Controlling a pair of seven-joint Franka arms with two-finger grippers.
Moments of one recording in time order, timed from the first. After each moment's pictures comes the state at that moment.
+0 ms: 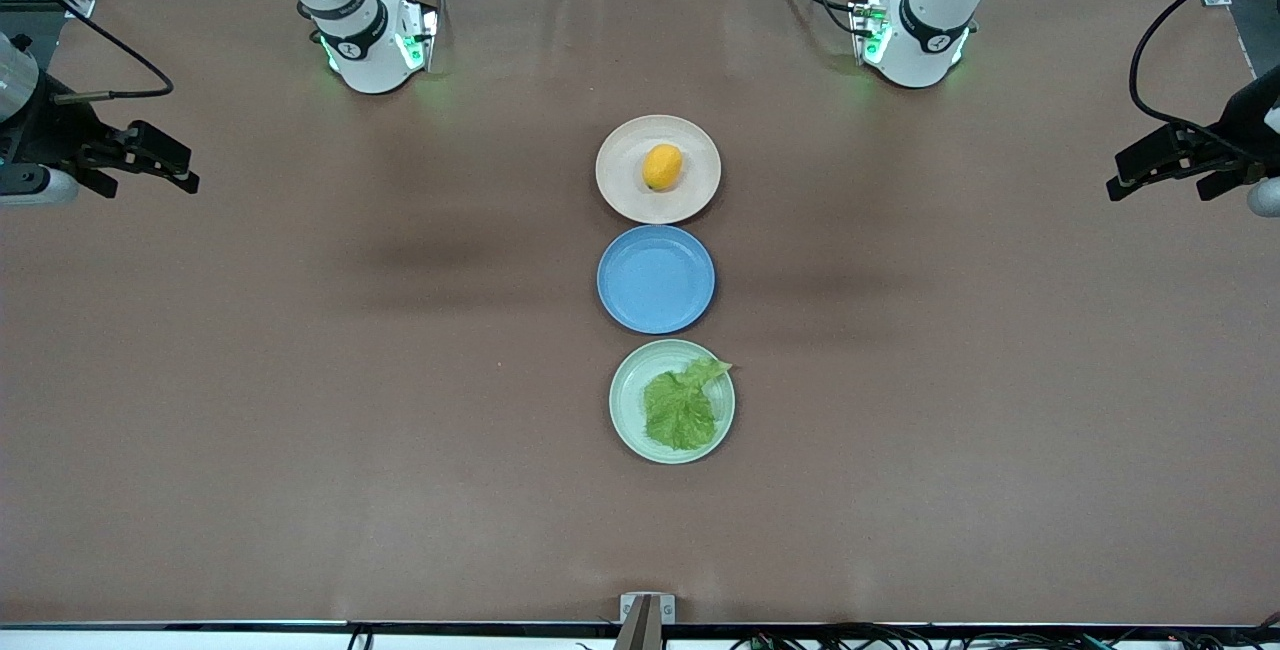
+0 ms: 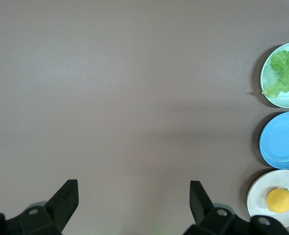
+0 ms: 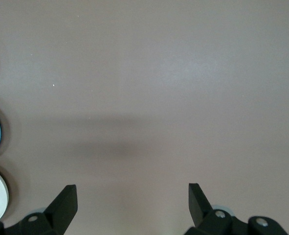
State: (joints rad) left arm 0.07 0.01 -0.08 -1.52 -0.05 1.52 -0.02; right arm 0.02 -0.13 -0.05 -1.79 0.03 1.65 -0.05
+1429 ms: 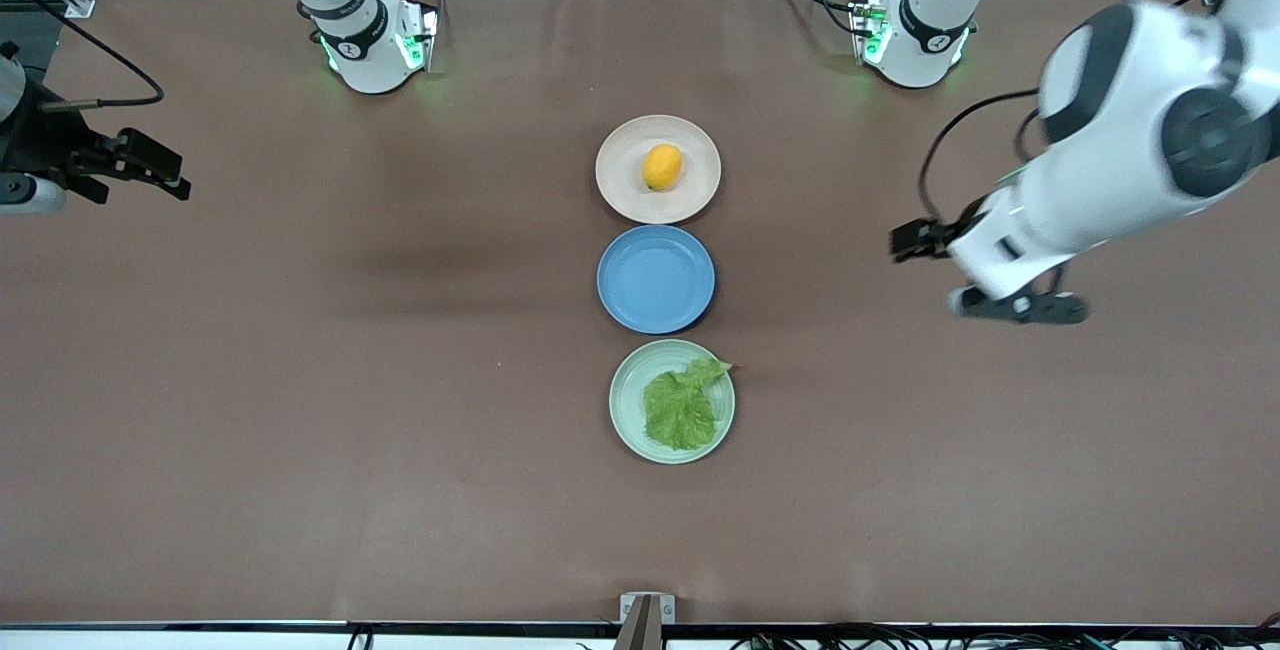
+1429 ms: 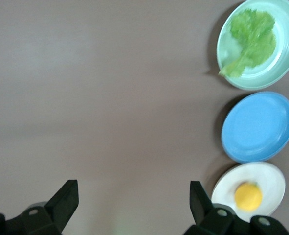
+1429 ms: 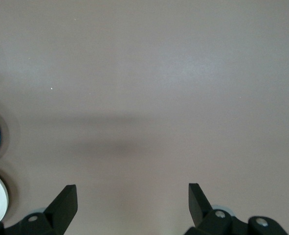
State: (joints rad) left arm -0.22 0.29 -0.11 -1.54 -0.10 1.70 -0.24; right arm 0.02 -0.07 -0.05 -1.73 0.03 1.63 -0.05
